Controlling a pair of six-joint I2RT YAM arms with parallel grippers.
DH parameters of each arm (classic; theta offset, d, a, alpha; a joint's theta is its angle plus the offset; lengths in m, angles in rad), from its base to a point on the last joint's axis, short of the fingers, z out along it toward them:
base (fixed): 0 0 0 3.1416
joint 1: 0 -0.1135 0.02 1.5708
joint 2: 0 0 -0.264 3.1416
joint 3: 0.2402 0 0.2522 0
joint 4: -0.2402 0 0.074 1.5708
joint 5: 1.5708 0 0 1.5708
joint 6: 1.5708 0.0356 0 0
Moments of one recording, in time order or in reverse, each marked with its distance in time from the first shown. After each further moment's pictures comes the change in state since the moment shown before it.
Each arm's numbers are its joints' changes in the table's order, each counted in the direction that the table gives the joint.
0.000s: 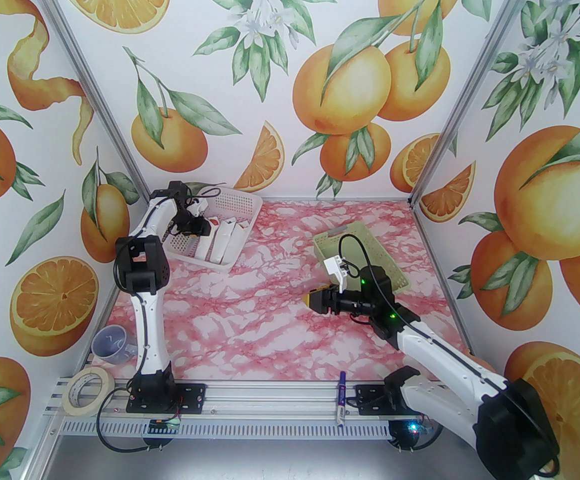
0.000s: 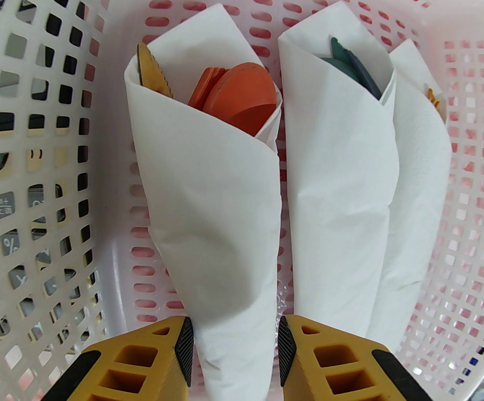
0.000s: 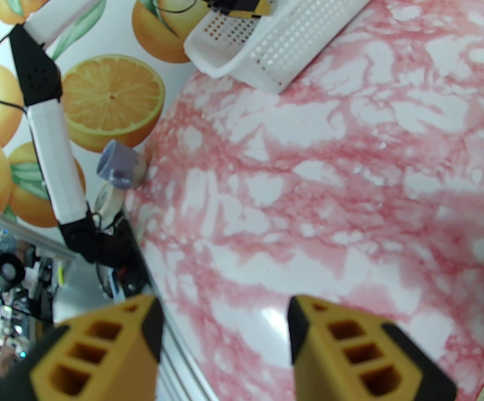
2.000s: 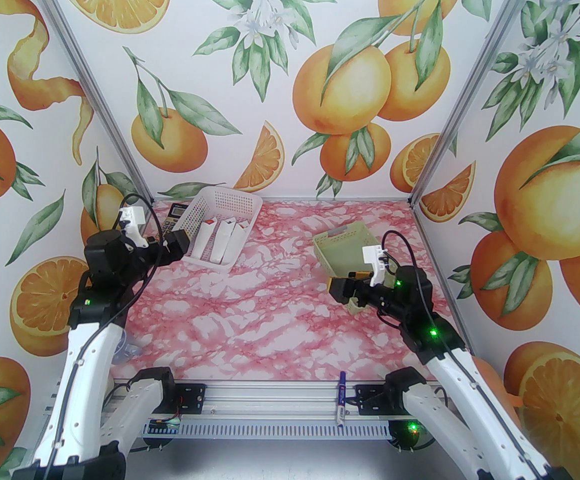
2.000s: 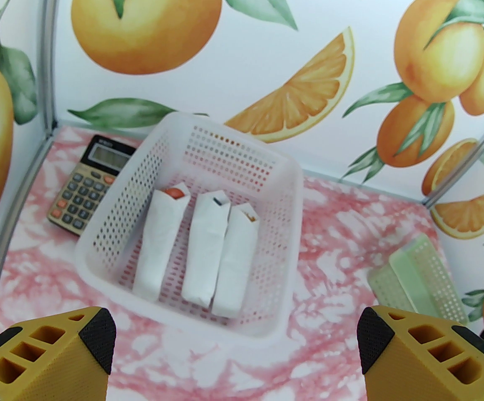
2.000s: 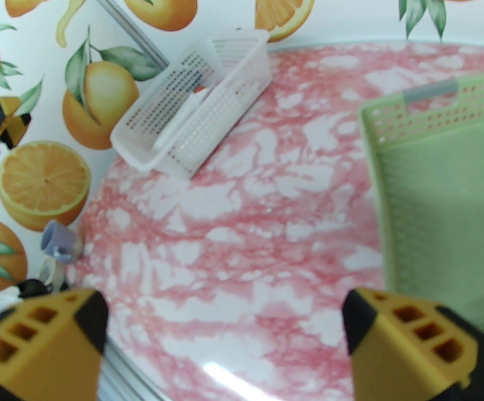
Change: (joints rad) left arm -0.037 -1.554 -1.205 0.630 -0.017 -0.483; right arm 0.138 -0.347 0.184 -0.452 0.322 -0.065
